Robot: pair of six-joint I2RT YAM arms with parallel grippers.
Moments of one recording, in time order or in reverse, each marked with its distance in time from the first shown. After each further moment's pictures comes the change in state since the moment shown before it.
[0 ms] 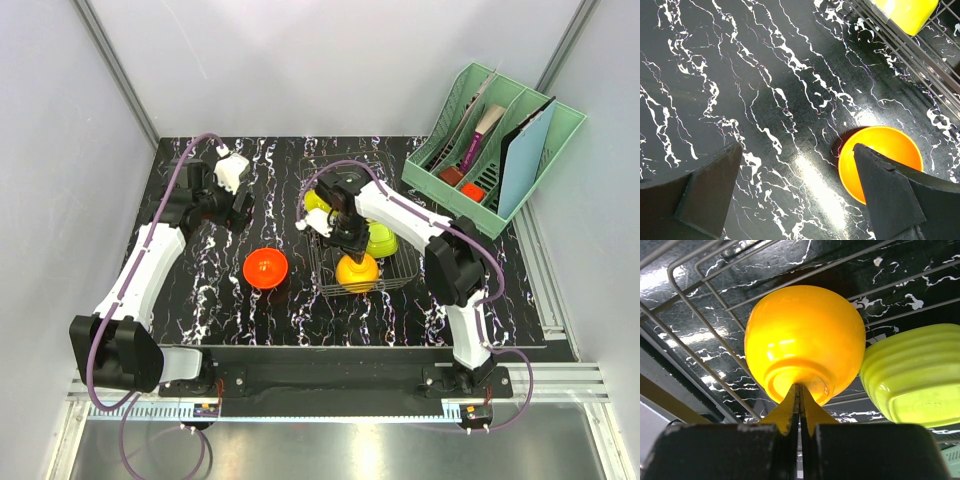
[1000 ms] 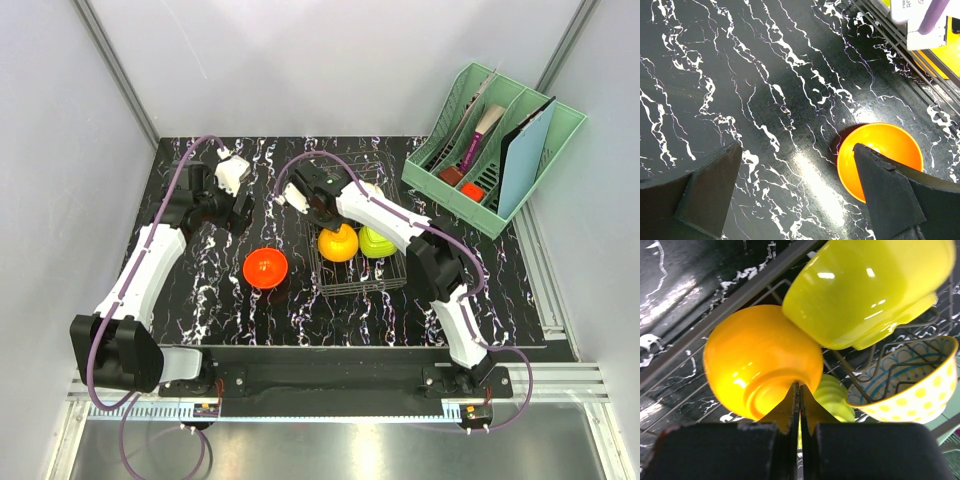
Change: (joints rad) left arm 0.000 0.000 -0.016 0.001 0.000 0.001; right arm 0.062 0.135 0.184 0.286 0.360 0.115
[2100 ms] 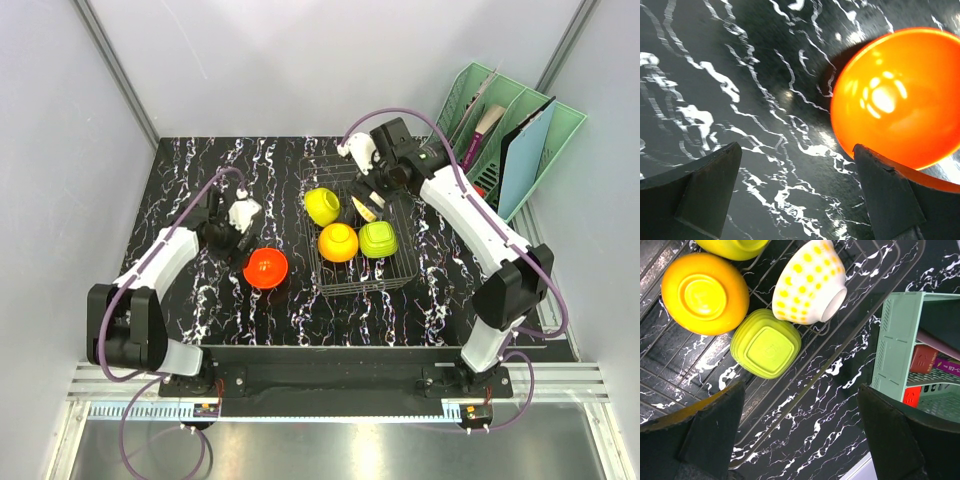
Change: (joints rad) left arm 0.000 0.106 -0.183 -0.070 -0.065 0.149; right arm -0.254 -0.459 -0.188 -0.002 -0.165 -0.001
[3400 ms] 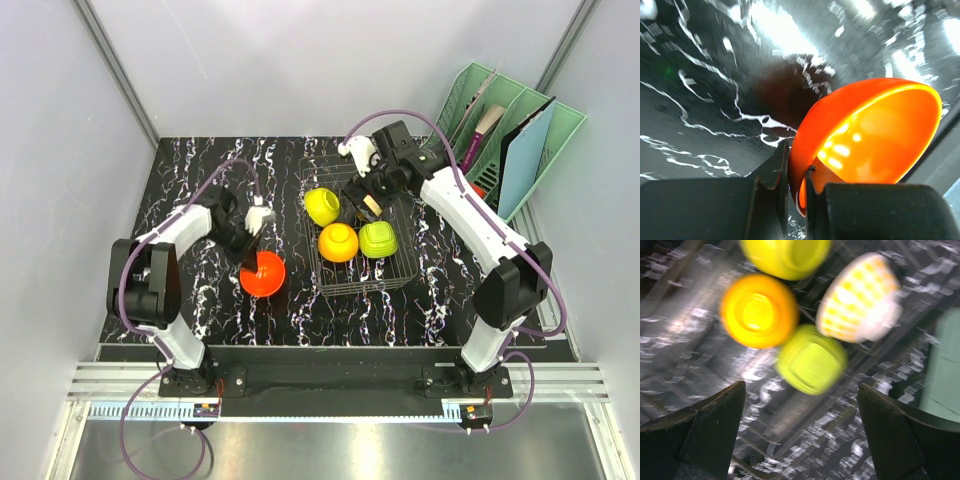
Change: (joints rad) left arm -0.008 0.281 0.134 -0.220 0.323 0.071; right arm -0.018 -0.002 -0.061 0.047 -0.176 0.085
